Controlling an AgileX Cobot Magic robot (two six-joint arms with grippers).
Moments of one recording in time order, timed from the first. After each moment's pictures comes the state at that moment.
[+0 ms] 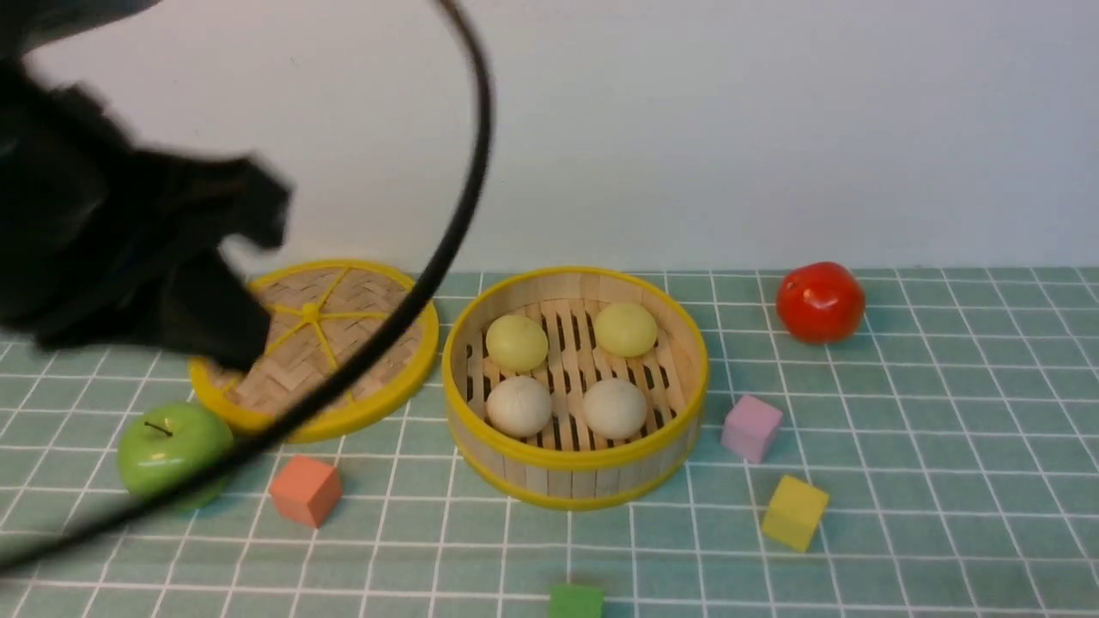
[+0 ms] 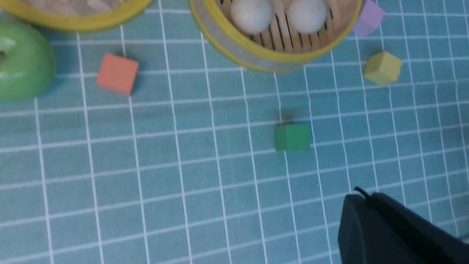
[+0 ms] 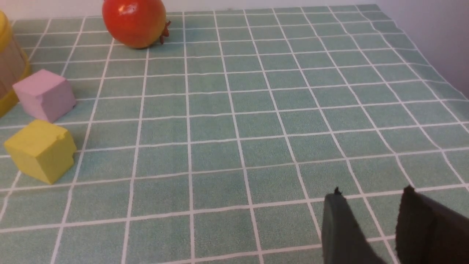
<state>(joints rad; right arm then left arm) -0.16 -0.01 0.01 -0.07 0.39 0.10 -0.46 1.07 -1.30 -0.16 1.24 -0.41</state>
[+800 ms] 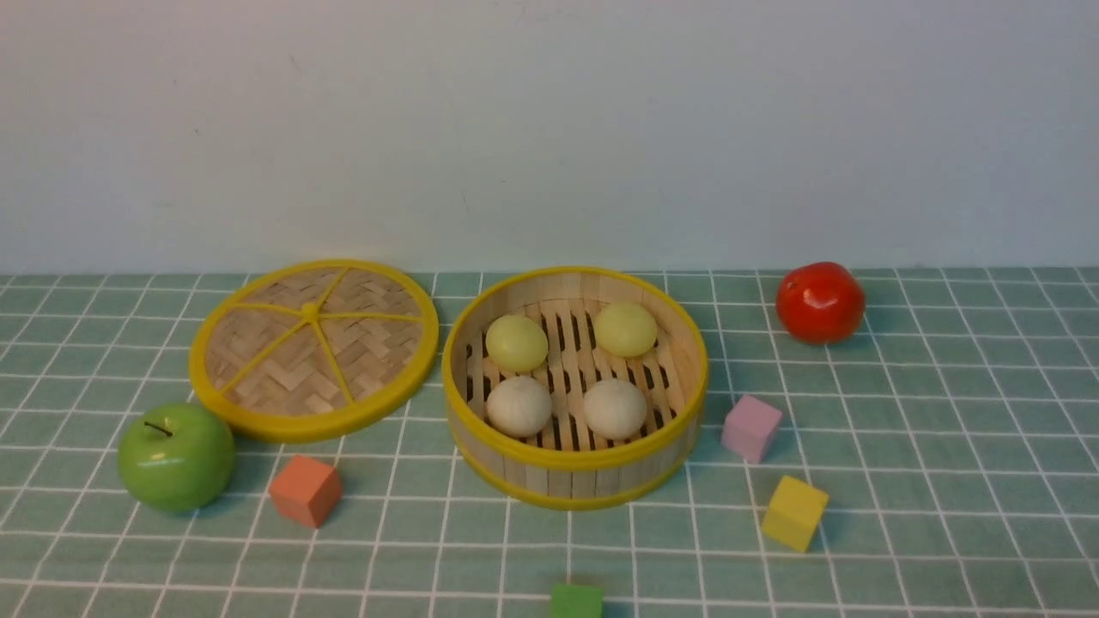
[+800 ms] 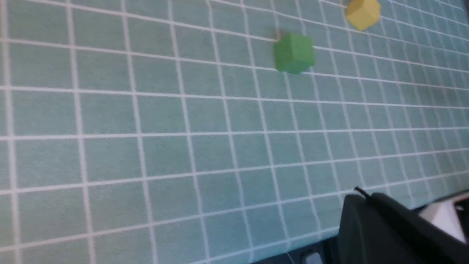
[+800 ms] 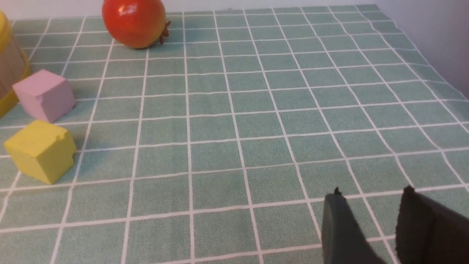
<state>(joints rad) -0.16 -0.01 0.01 -0.07 0.39 0.10 -0.46 0.27 -0.59 -0.20 1.08 -0.49</state>
